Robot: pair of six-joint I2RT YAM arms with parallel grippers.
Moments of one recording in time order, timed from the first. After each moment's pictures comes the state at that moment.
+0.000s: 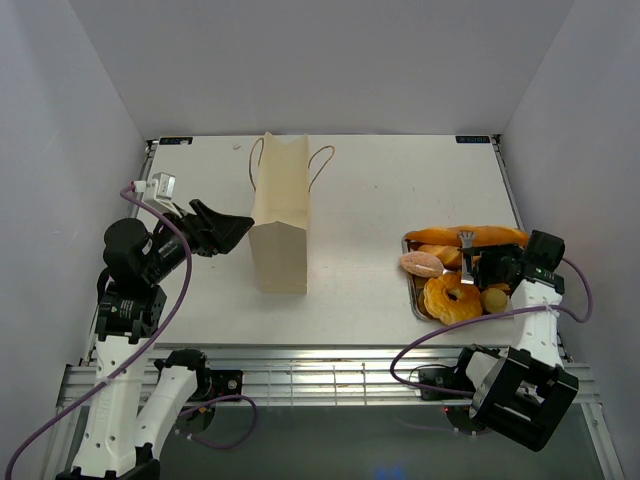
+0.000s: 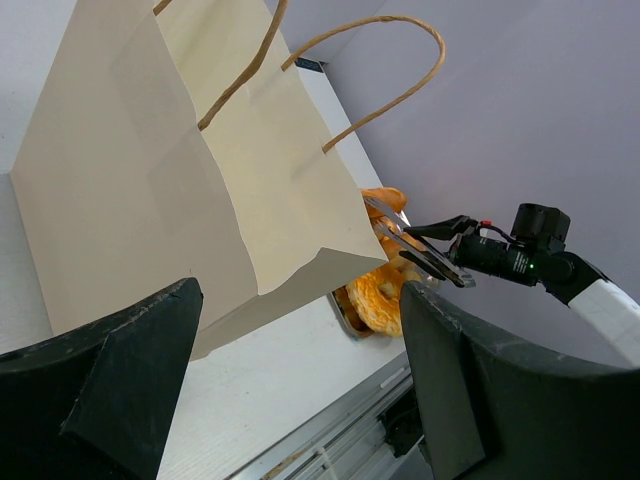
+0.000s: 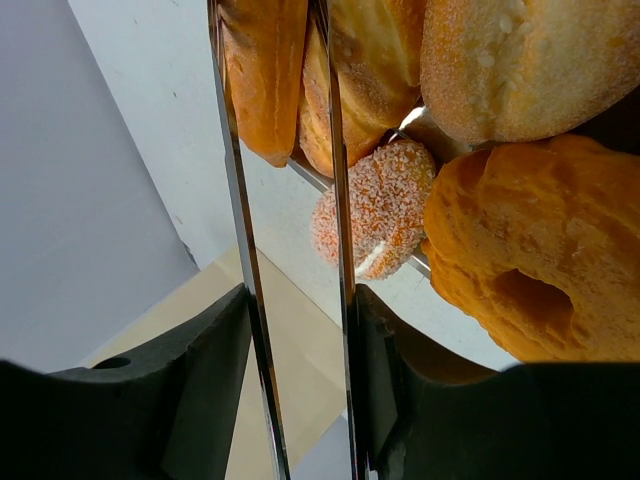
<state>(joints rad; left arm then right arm) -0.09 0.67 0.98 -0.39 0.55 -0.62 -0.45 1.00 0.64 -0.56 -0.49 1.11</state>
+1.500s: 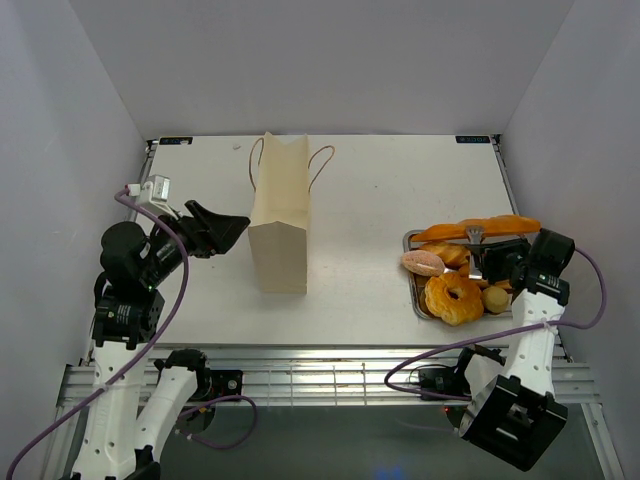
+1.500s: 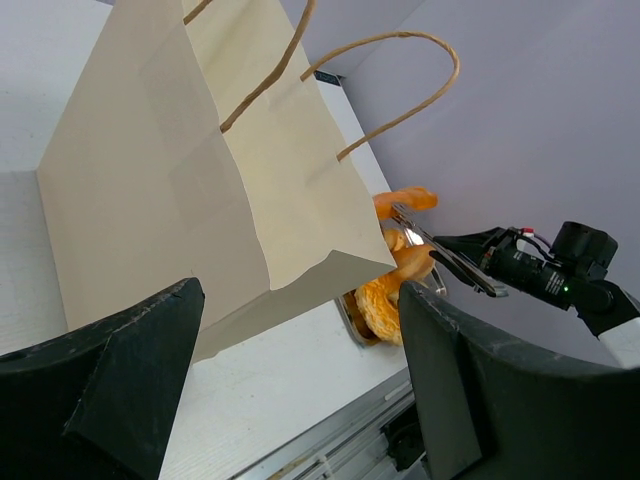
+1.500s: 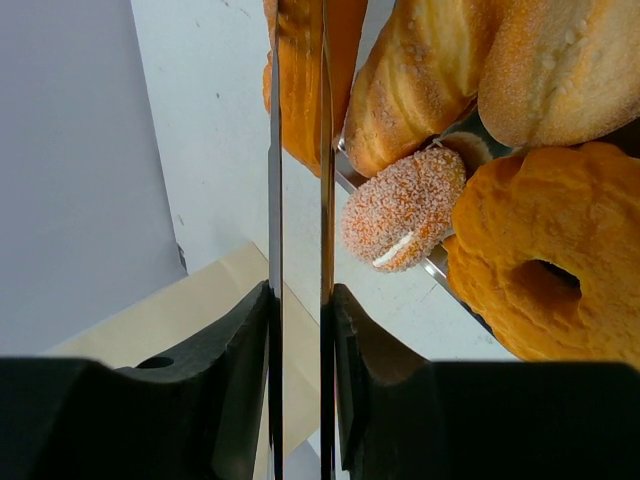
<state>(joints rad) -0.09 0.65 0.99 -0.42 0.50 -0.62 -0.45 0.88 0.67 -0.58 -0.46 1.03</state>
